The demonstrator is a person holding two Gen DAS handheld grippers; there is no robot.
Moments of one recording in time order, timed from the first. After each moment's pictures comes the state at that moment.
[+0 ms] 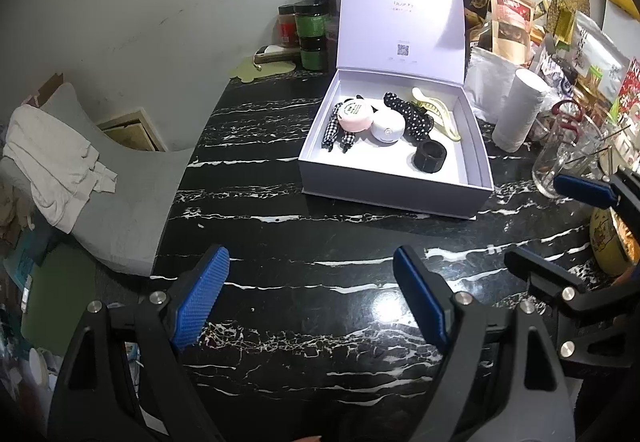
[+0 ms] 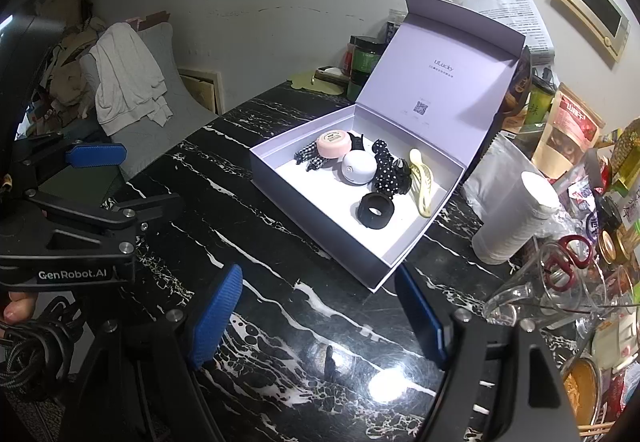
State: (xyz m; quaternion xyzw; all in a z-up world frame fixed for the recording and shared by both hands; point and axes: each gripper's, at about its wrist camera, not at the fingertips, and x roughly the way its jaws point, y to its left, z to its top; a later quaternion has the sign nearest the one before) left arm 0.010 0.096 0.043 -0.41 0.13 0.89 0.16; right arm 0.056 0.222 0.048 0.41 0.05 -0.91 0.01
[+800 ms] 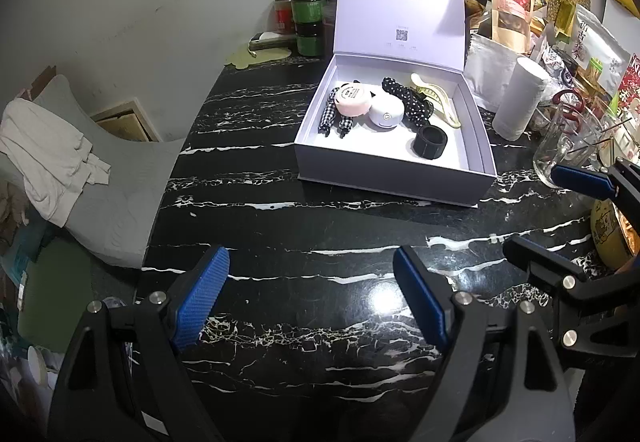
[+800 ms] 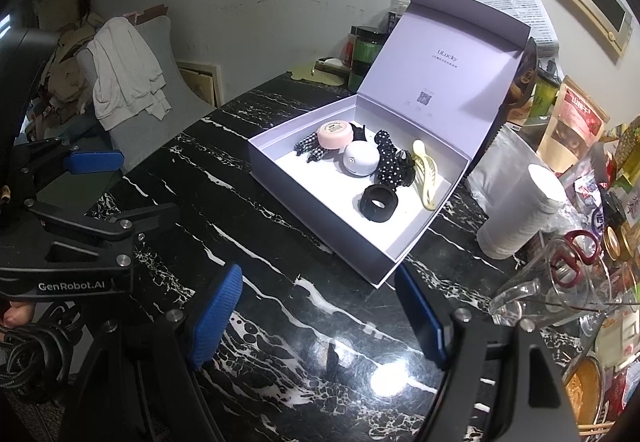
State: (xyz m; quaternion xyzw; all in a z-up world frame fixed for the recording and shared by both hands) left arm 0.005 0.096 0.030 -0.43 0.13 0.88 0.17; right arm 0.049 0.223 0.039 0.42 0.05 -0.91 0.01
